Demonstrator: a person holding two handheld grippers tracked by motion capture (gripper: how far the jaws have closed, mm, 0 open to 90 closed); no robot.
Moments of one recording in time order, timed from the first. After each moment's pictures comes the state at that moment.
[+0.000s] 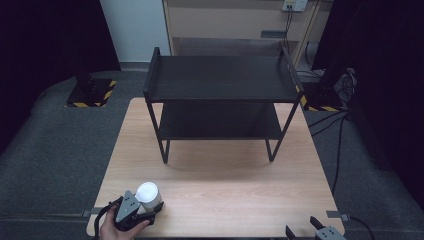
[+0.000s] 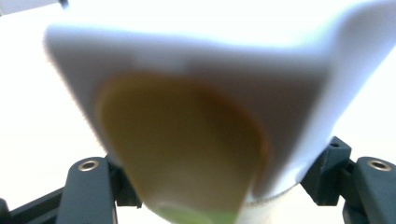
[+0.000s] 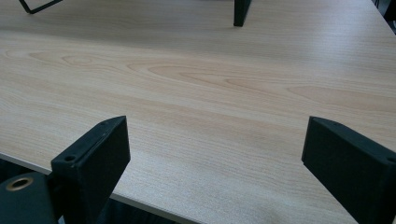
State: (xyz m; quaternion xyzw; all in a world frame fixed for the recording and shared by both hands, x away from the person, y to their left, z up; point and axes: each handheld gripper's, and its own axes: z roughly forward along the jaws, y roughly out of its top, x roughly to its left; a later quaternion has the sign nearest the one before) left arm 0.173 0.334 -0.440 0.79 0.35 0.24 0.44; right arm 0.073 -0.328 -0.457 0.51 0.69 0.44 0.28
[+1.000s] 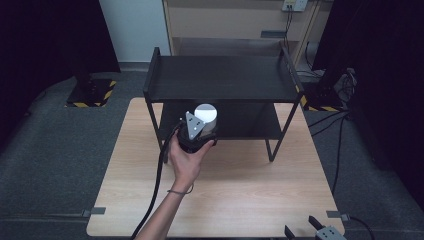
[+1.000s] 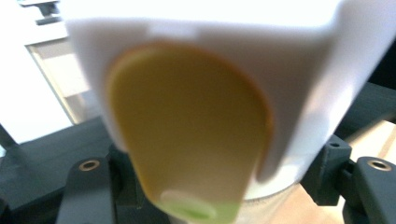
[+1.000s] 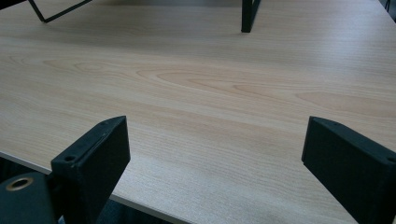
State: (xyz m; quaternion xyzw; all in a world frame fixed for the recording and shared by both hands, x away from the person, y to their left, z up) left arm 0.301 0.146 -0.336 0.69 0.38 0.36 0.50; right arm 0.074 -0.331 -0.459 0.50 0.68 0.45 0.27
